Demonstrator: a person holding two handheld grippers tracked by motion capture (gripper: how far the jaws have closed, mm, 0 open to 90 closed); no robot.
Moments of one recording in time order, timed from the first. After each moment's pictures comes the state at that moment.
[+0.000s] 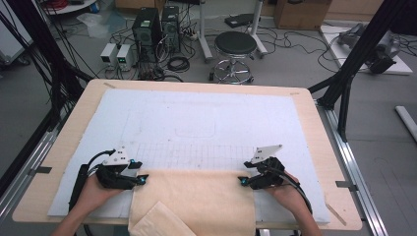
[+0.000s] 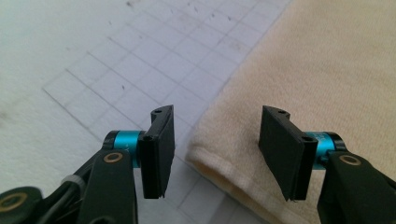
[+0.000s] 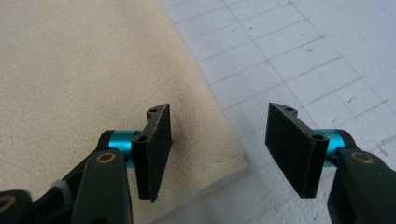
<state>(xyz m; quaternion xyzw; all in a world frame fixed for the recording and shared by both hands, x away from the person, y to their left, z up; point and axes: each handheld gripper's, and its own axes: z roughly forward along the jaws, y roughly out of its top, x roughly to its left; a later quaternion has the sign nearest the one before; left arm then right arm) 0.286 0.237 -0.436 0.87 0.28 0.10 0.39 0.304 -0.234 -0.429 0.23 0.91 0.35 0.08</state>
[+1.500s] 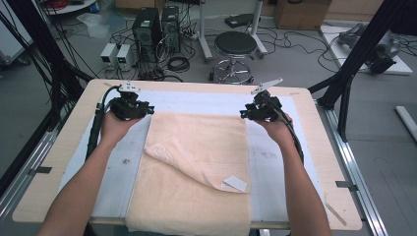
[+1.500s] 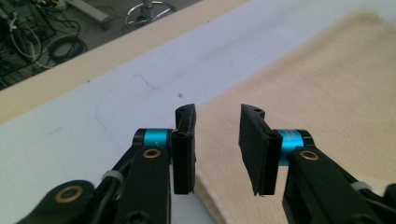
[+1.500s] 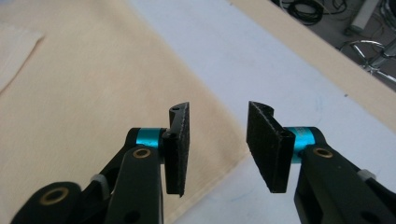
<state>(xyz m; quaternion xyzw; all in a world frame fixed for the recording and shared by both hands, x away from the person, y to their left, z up) 0.434 0.220 -0.358 0.81 0.38 0.19 0.40 0.455 -0.232 -0.351 0.31 0.87 0.35 0.15</state>
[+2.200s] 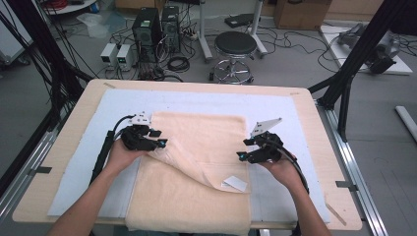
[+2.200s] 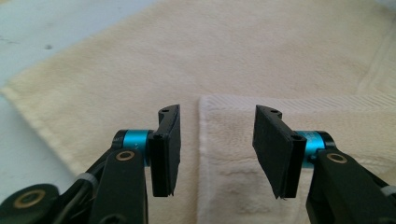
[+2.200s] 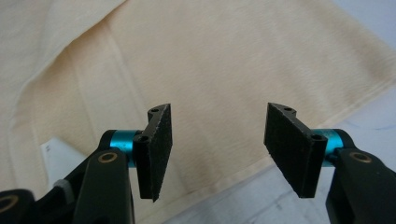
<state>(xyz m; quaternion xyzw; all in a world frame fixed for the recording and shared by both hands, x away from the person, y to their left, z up) 0.385 0.189 -0.412 0.85 0.30 0.11 0.42 0.355 -0.229 -0.393 0.25 0.89 0.37 0.10</state>
